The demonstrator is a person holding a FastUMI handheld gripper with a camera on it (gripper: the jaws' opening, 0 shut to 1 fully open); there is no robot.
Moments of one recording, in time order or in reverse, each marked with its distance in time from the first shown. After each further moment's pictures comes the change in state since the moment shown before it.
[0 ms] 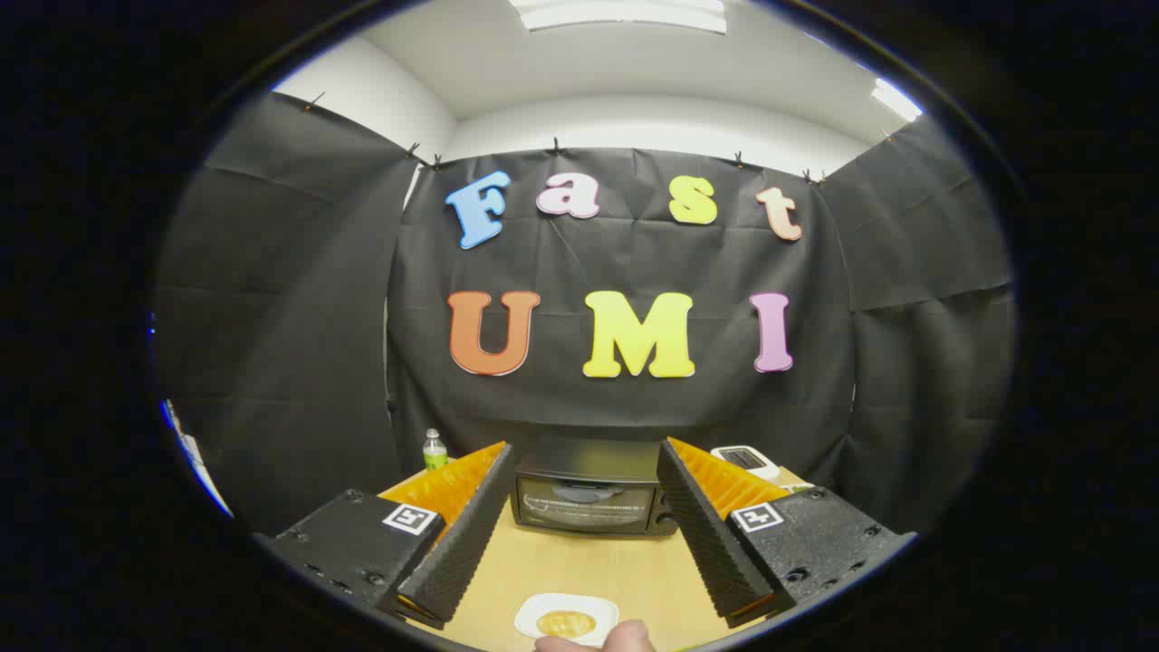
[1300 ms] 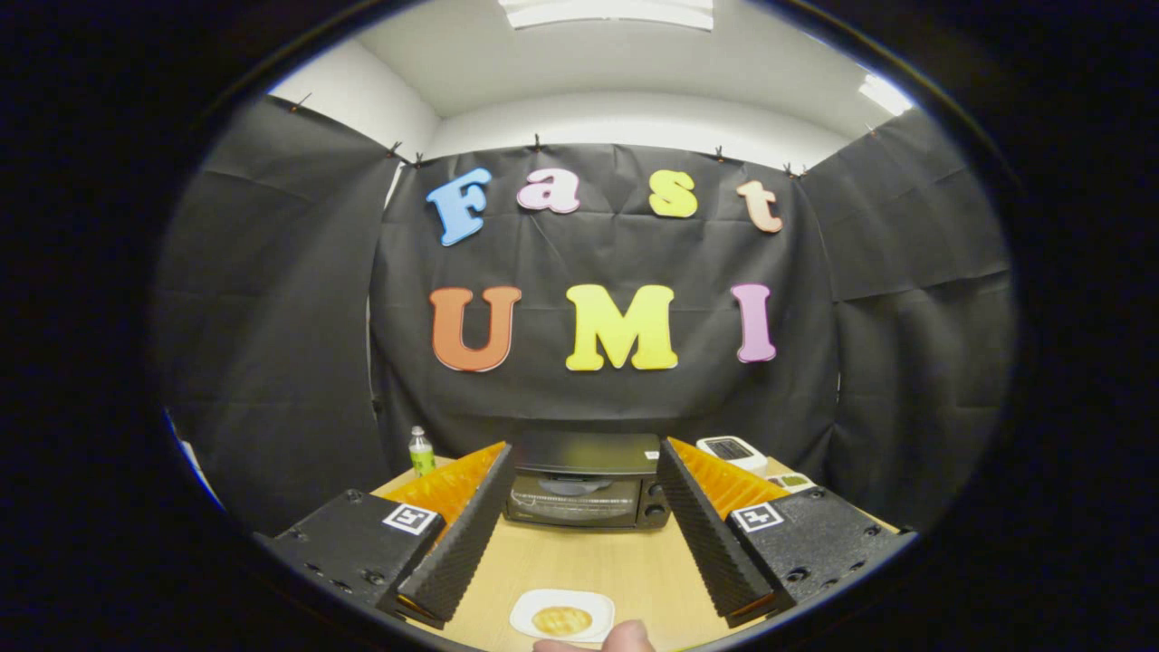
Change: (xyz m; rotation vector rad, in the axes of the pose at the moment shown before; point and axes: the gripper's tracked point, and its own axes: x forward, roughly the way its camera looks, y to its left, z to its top) arm -0.004 -0.011 -0.008 0.036 0.000 -0.063
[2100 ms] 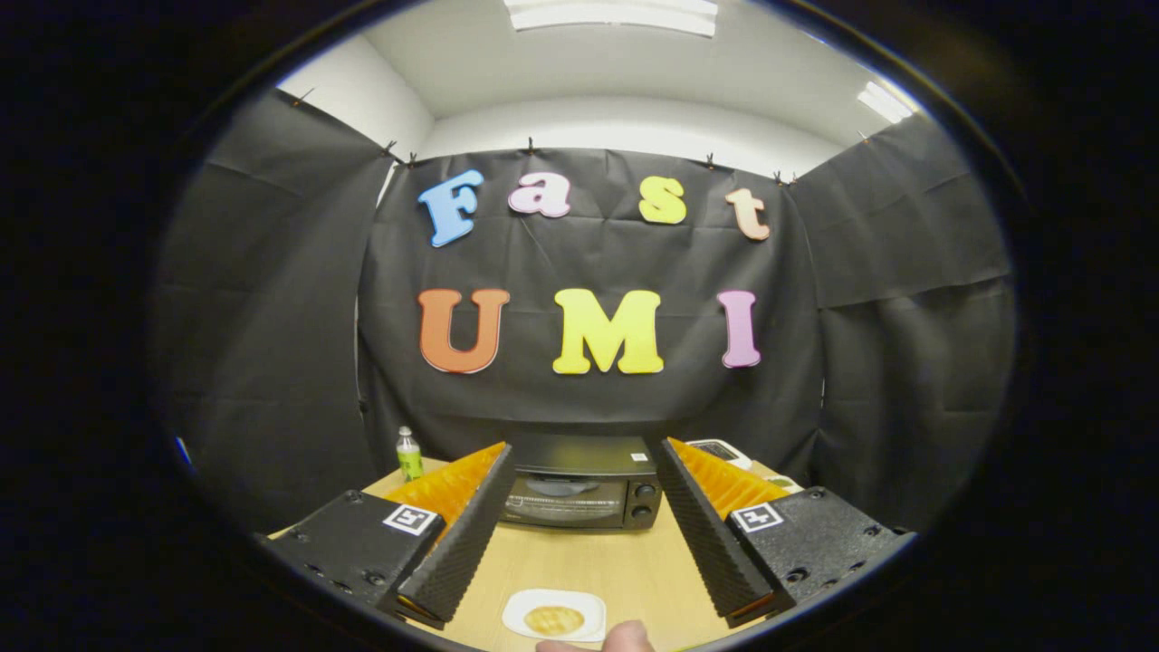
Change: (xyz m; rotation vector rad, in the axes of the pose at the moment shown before) arm 0.000 -0.005 -0.011 -0.027 0.004 -0.037
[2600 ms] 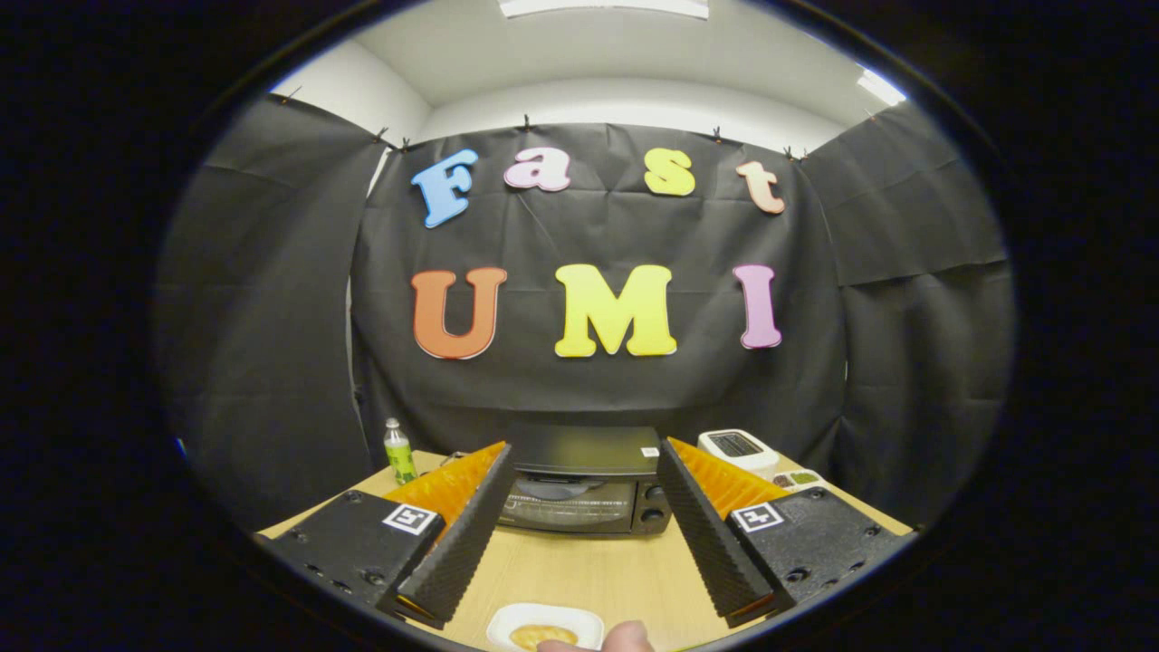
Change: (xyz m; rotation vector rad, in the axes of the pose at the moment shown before) arm 0.092 -0.016 -0.024 0.028 0.041 0.042
